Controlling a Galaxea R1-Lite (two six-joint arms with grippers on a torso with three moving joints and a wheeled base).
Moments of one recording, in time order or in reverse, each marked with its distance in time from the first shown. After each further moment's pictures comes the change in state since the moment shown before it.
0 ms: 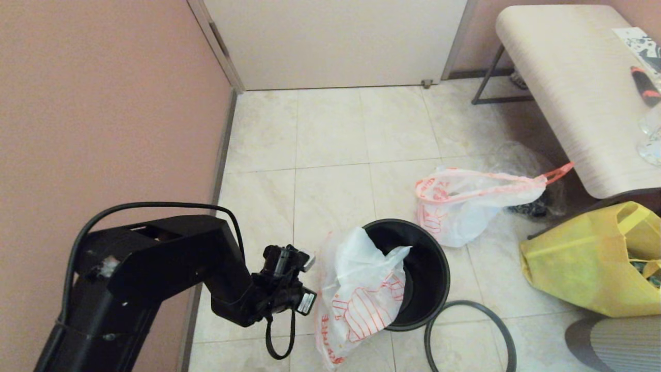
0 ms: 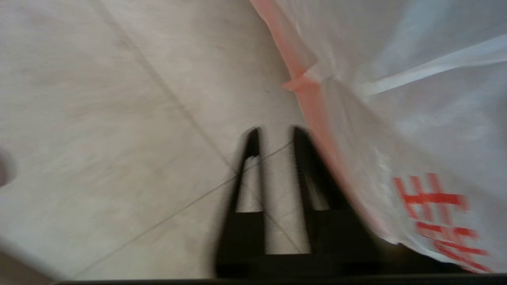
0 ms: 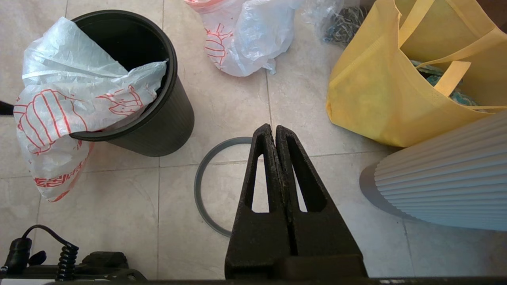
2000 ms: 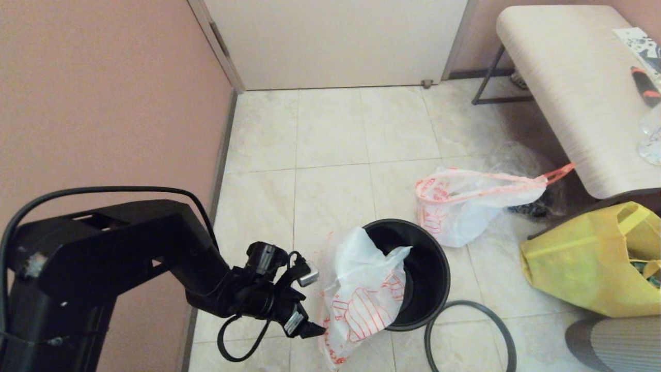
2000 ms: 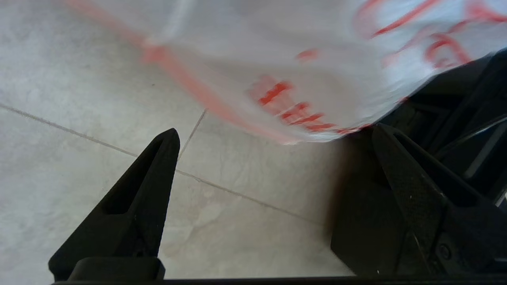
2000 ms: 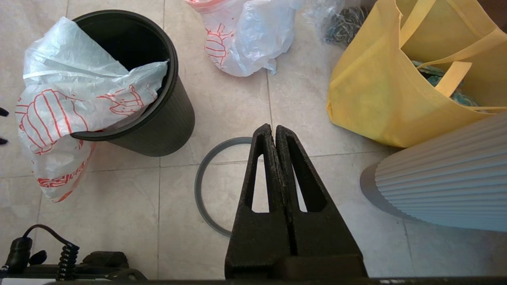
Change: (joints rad) left arm 0.018 -0.157 0.079 0.262 -0.391 0.343; right arm 0.000 0.000 0.000 0.000 0.000 0.000
